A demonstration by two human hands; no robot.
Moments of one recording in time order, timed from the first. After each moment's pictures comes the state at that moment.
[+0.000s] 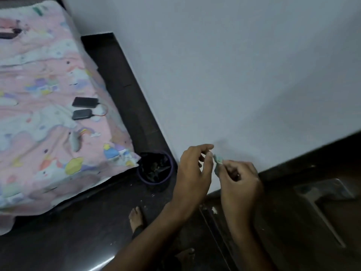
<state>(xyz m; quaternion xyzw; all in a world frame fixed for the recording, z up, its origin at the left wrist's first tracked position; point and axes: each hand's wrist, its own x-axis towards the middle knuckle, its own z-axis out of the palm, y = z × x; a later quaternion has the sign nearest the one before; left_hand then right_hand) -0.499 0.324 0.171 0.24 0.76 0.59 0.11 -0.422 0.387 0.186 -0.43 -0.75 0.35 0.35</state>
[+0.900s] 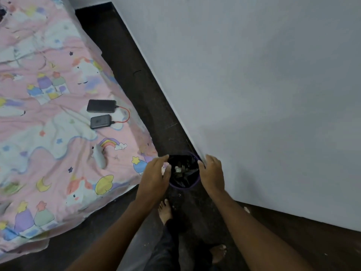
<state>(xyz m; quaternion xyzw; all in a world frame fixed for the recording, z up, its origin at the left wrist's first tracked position) -0.789 0.177 0.010 0.22 0.89 0.35 0.21 -0.694 0.354 -0.021 -0.45 -0.84 0.31 -0.03</state>
